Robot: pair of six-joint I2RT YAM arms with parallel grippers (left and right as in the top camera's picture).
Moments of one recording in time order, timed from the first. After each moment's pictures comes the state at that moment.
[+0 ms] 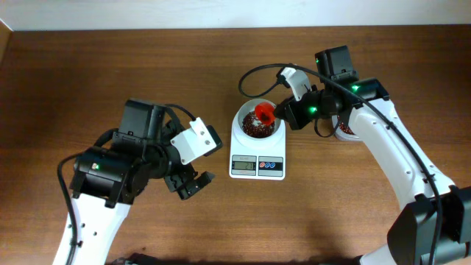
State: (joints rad) left arm -0.27 1.16 1.29 -1.20 0.37 0.70; right arm 0.26 1.71 1.43 -0.80 -0.57 -0.27
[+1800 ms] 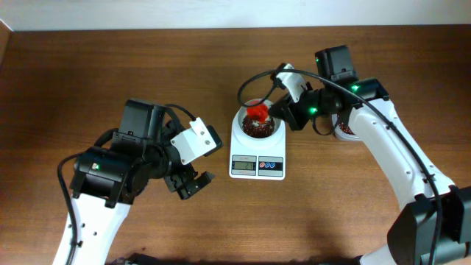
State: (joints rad) left arm -0.27 1.16 1.29 -1.20 0.37 0.70; right arm 0.26 1.71 1.43 -0.77 -0.66 -0.42
